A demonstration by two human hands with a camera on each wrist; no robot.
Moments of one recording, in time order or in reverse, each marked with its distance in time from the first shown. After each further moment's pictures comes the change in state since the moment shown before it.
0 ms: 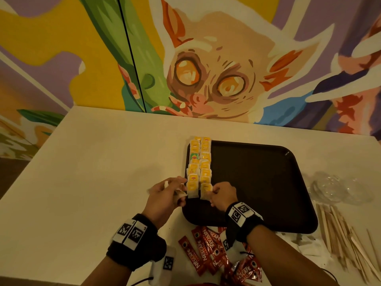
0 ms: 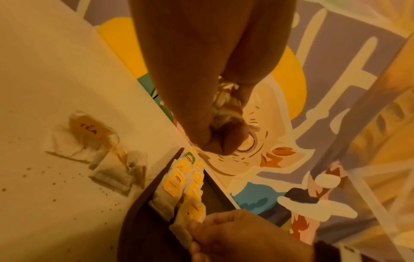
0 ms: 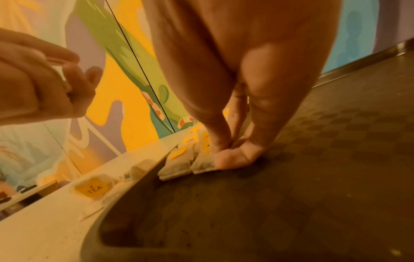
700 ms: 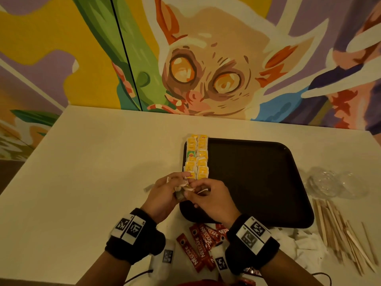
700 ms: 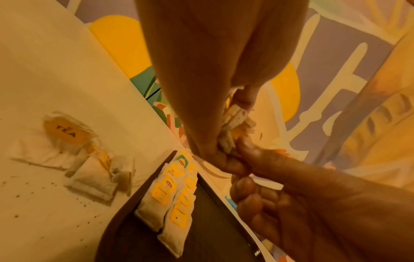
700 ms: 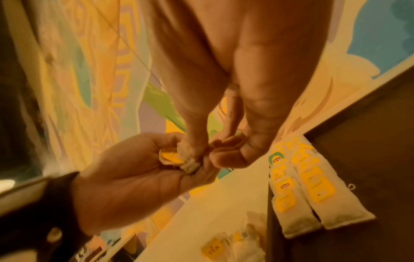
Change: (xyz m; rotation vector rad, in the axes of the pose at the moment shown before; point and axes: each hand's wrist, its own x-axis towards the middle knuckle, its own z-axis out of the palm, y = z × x) left_hand -0.002 0.010 0.010 -0.055 -0.137 -0.044; right_hand -0.092 -0.043 -0.019 0.503 -0.083 -0.367
